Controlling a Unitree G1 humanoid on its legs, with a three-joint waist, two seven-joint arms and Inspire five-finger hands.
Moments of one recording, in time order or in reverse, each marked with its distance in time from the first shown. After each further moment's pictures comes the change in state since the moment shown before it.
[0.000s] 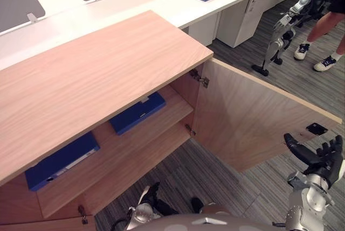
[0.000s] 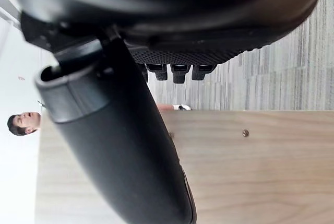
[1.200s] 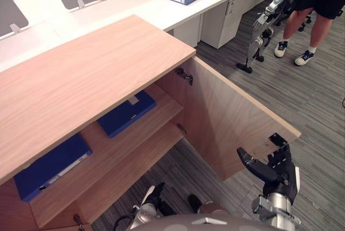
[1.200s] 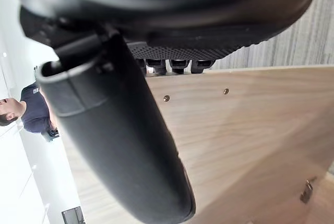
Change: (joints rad) left arm -0.012 0.008 -0.119 0.010 0.015 -0.006 0.018; right arm 0.572 0.144 0.558 -0.510 0.029 0.001 0.006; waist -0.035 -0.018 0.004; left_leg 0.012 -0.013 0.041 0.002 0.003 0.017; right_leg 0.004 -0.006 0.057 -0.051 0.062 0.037
